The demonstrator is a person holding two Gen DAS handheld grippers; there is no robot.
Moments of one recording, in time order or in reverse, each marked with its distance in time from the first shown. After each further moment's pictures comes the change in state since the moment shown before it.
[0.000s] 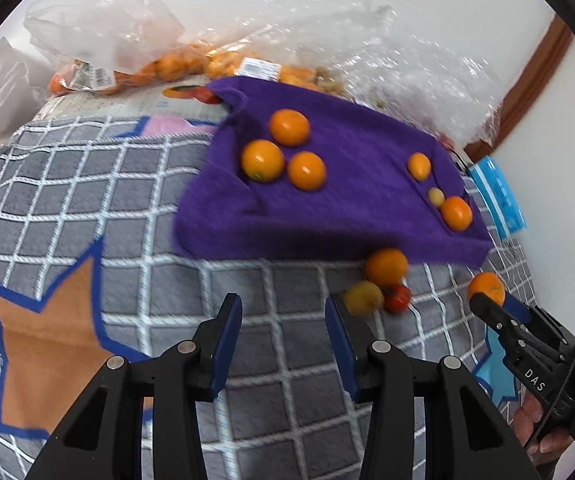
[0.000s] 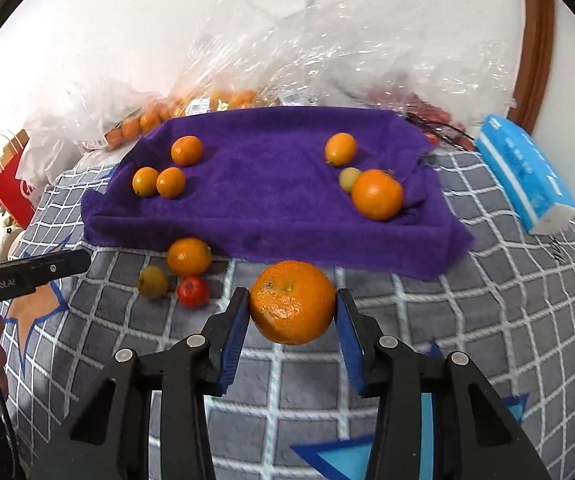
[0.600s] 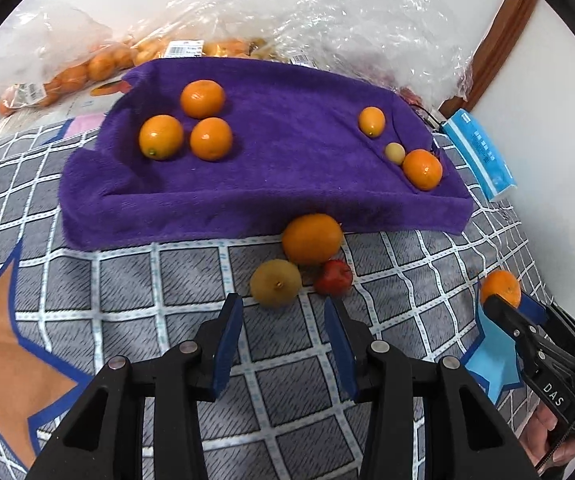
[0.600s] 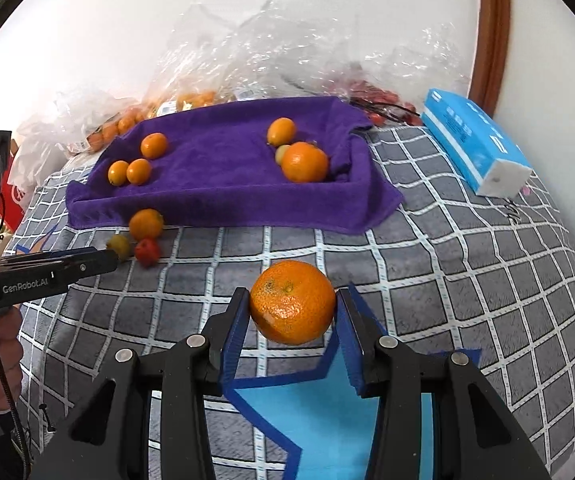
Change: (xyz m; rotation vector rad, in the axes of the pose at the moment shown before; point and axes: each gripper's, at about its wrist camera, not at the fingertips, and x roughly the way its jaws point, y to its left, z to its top) left arm 0.034 -0.060 -0.006 0.106 0.048 -0.015; right arm -0.018 -0.048 -0.028 0.054 -0.005 -0.032
